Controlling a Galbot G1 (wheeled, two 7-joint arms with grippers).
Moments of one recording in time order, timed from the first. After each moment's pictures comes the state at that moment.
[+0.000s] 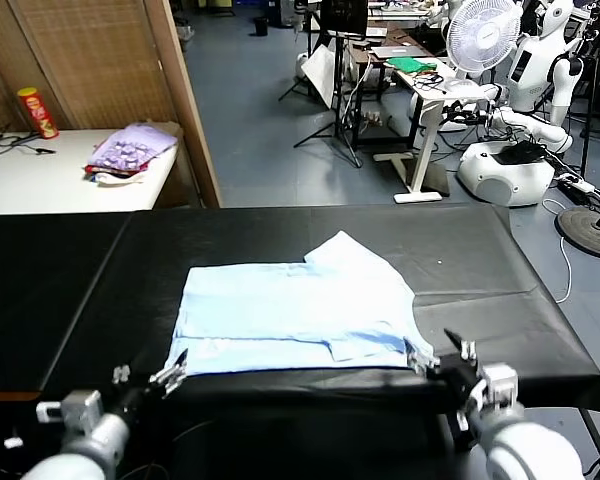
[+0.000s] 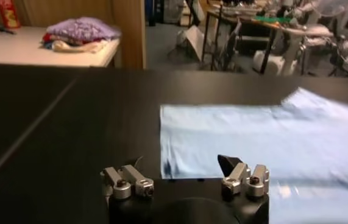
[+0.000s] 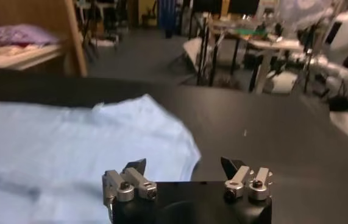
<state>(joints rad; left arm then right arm) 1.39 -1.04 -0.61 -2.12 -0.75 0.61 -0.28 -0.92 1.09 0.32 1.81 0.53 -0.62 0.17</state>
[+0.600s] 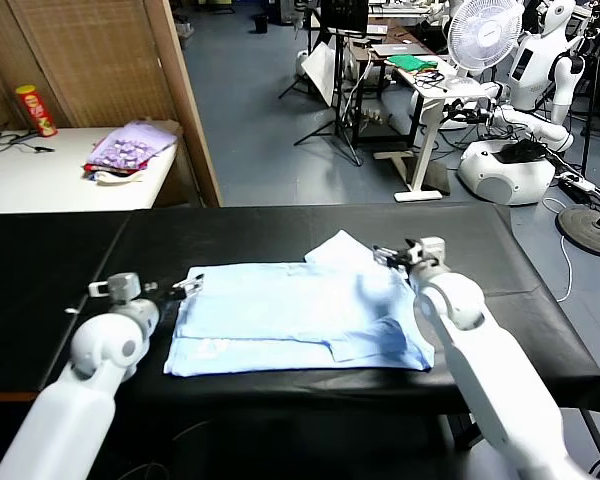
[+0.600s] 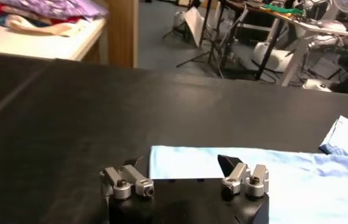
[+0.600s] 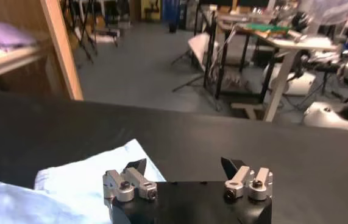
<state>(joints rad) 0.87 -1.04 -0.35 -1.67 -0.89 0.70 -0.31 -0.50 1.26 0.09 1.26 0.47 -0.61 0.11</state>
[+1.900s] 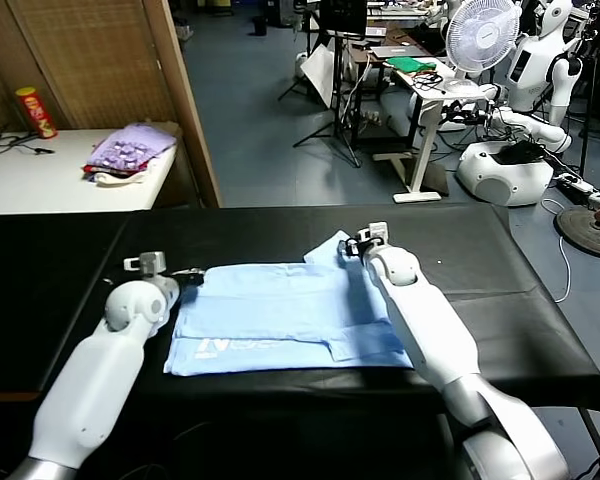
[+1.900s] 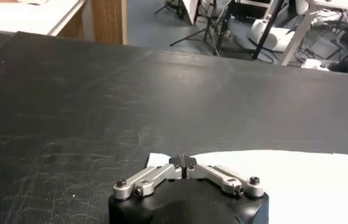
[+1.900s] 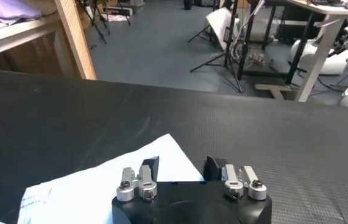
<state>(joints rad) 0.74 -1.06 -0.29 -1.45 -0.80 0.70 -0.17 -0.40 1.40 0.08 0.98 0.37 -0.55 0.01</state>
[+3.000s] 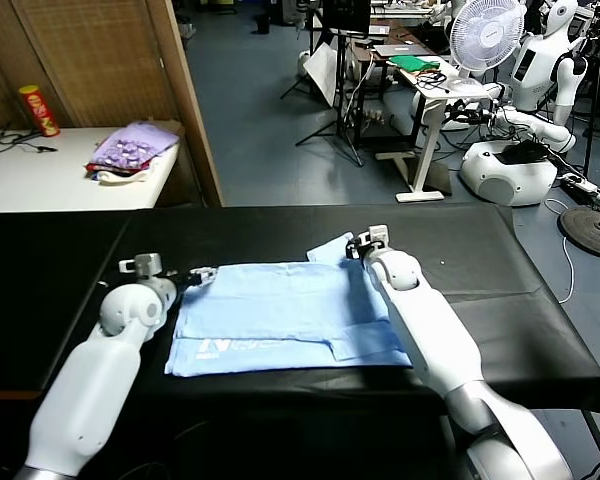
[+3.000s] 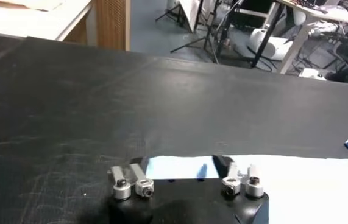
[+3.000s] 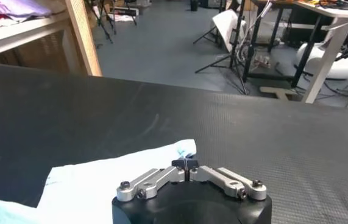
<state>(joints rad) 0.77 -1.07 -0.33 -1.47 -0.80 0.70 -0.16 -0.42 1.38 0.09 1.03 0.38 -0.54 0.01</state>
